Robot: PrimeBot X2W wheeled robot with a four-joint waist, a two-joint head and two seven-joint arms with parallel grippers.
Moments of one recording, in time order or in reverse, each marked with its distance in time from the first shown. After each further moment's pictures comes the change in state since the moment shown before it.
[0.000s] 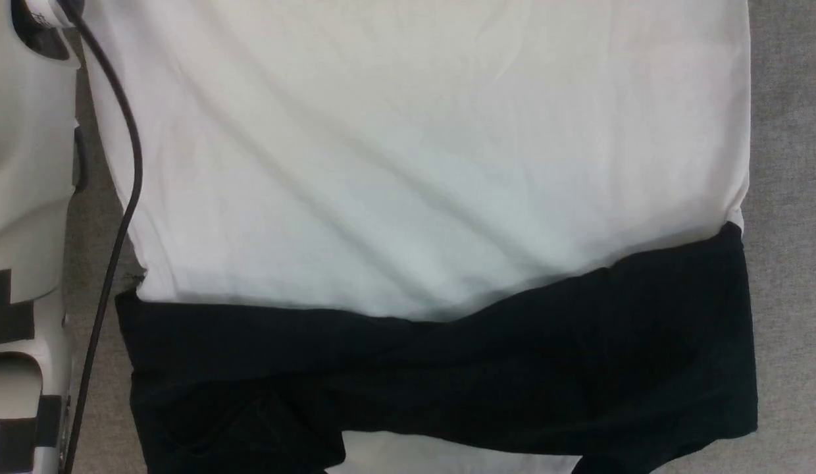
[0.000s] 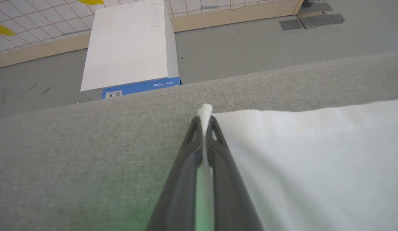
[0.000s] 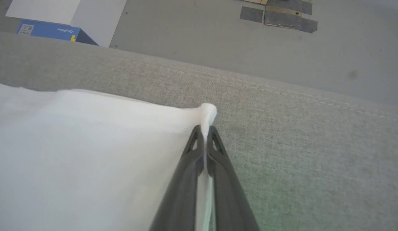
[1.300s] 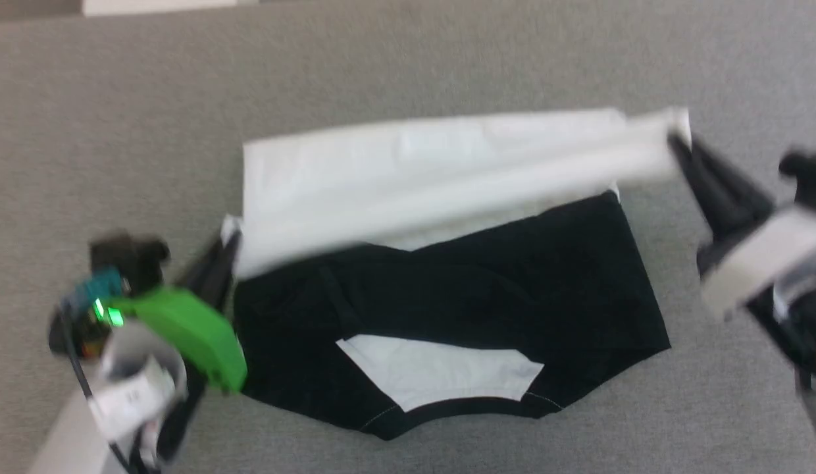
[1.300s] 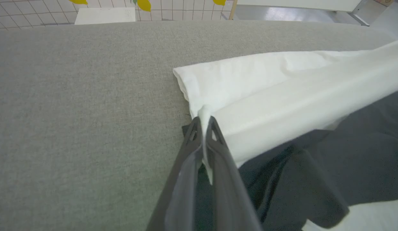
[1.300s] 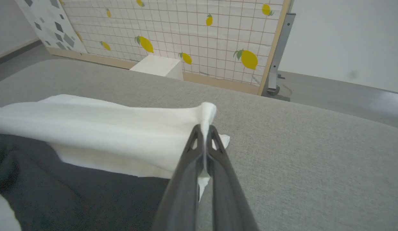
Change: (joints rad) left arm 1.018 0.085 0.020 -0.379 -0.274 -0.082 -0.413; right arm 1.063 -0.325 0.111 -0.692 0.227 0.000 -0.600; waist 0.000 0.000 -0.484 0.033
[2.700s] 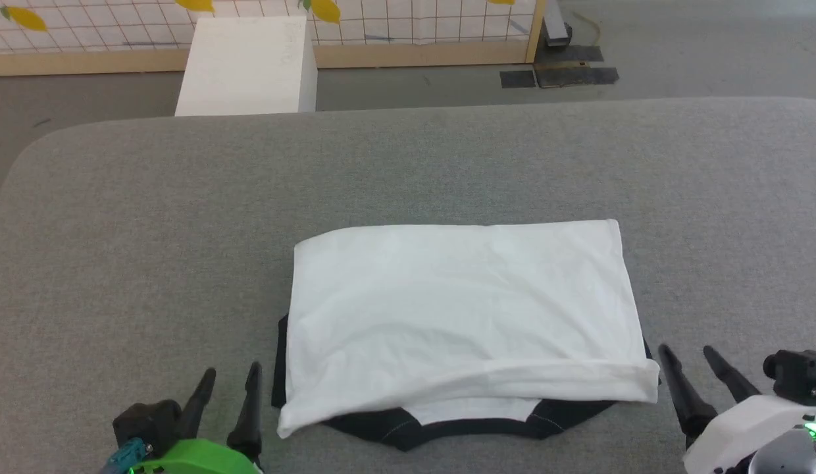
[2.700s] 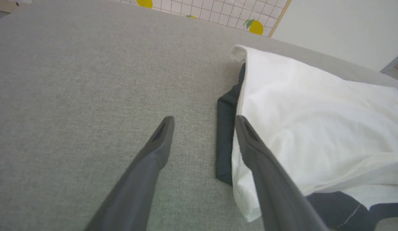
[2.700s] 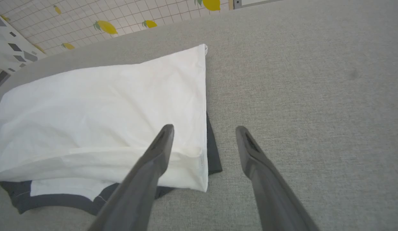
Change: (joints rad) left arm 0.293 -0.139 -0.010 0.263 -0.046 0.002 -0.420; right arm 0.539 0.340 -0.311 -0.064 -0.153 0.000 0.135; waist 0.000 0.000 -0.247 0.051
